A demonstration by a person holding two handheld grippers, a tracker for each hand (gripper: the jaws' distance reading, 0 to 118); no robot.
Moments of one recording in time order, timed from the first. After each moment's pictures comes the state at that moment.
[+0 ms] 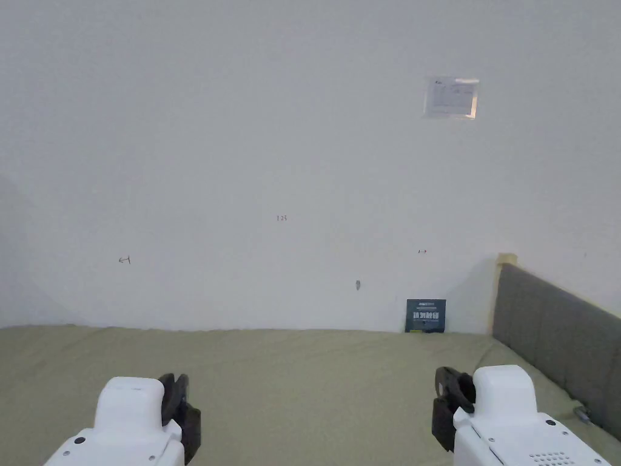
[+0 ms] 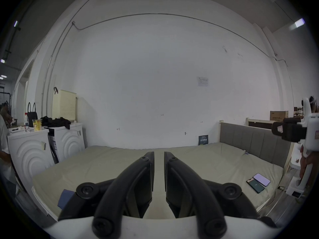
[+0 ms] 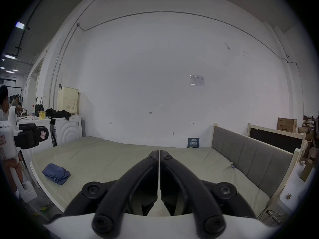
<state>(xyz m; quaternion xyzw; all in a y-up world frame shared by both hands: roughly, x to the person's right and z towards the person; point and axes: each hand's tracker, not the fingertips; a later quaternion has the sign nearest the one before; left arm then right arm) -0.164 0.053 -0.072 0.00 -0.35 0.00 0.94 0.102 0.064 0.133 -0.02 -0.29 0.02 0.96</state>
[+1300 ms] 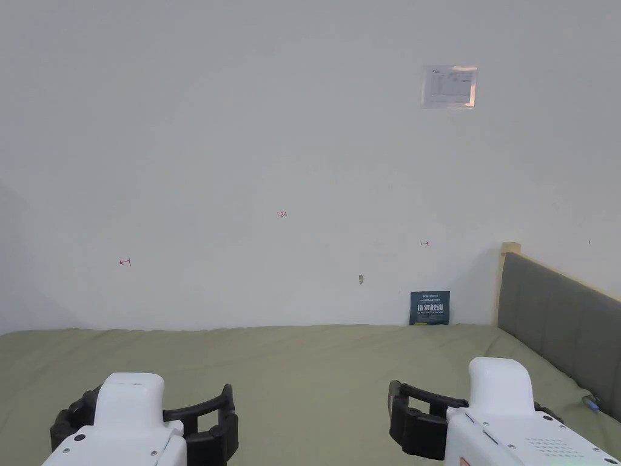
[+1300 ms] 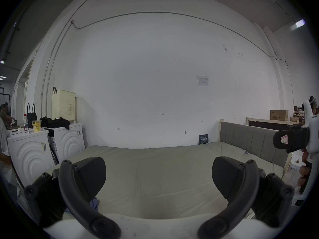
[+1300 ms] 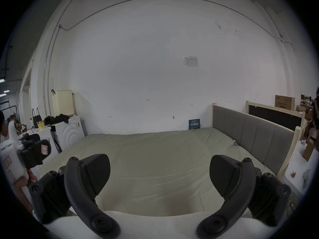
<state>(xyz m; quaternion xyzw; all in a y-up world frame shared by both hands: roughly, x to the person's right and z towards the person) -0.157 0.065 -0.078 0.00 -0.35 -0.01 0.94 0.090 0.081 0.124 -0.07 -0.30 -0.07 0.95</state>
